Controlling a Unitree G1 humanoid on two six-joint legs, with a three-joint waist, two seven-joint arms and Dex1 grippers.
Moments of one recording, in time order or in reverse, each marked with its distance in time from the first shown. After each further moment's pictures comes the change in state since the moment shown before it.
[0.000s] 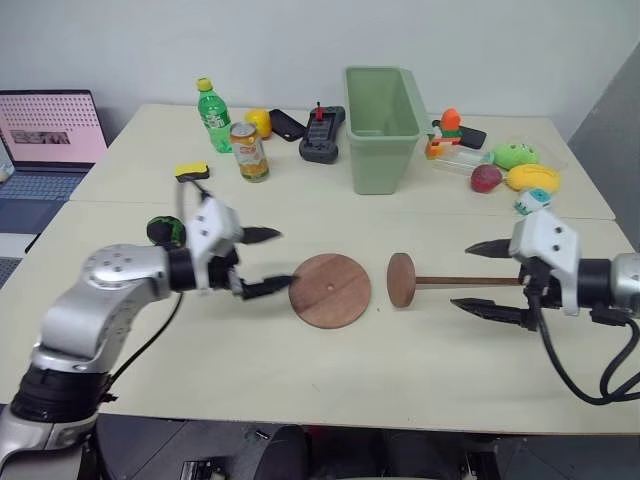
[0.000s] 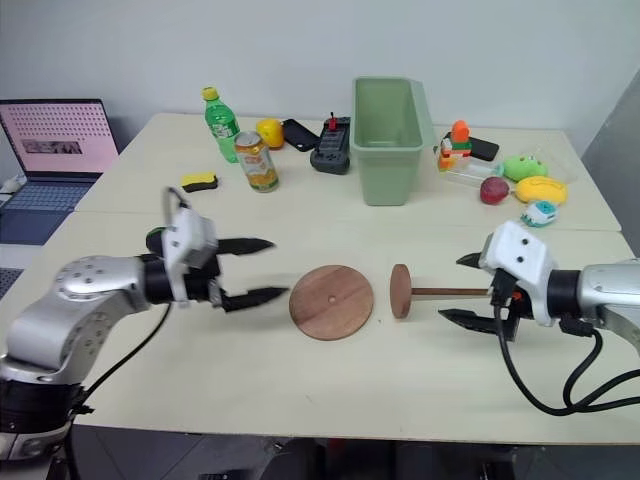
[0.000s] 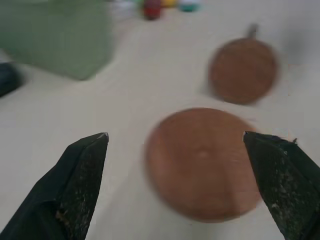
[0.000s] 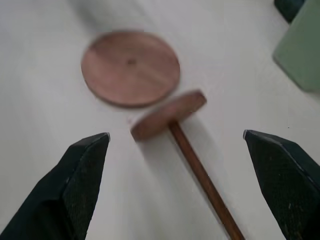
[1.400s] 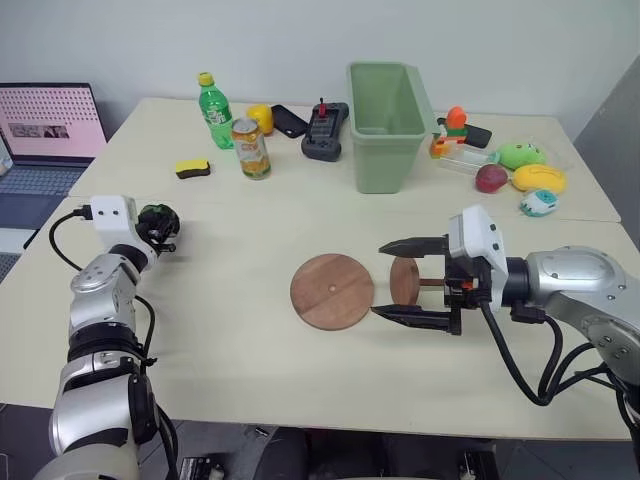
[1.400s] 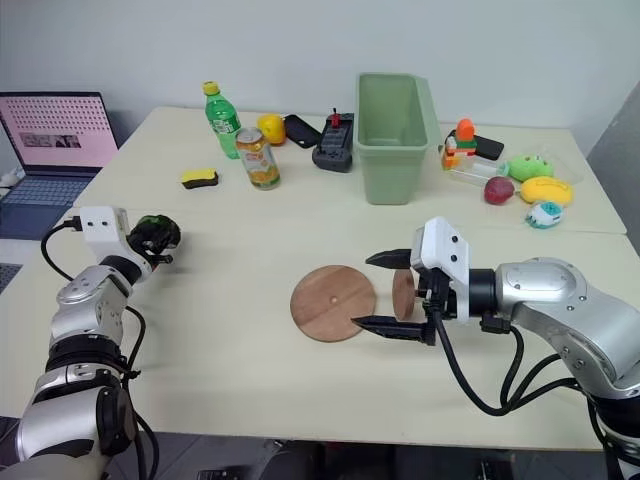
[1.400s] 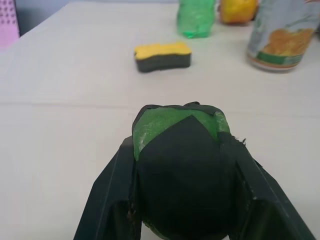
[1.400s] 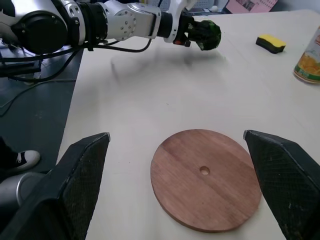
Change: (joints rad) left arm -0.276 -0.235 0.399 1.160 0.305 -0.482 0.599; right arm -0.214 0.311 0.191 -0.046 0.190 -0.027 -0.077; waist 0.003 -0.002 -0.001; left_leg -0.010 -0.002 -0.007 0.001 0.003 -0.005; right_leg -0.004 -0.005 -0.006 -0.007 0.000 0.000
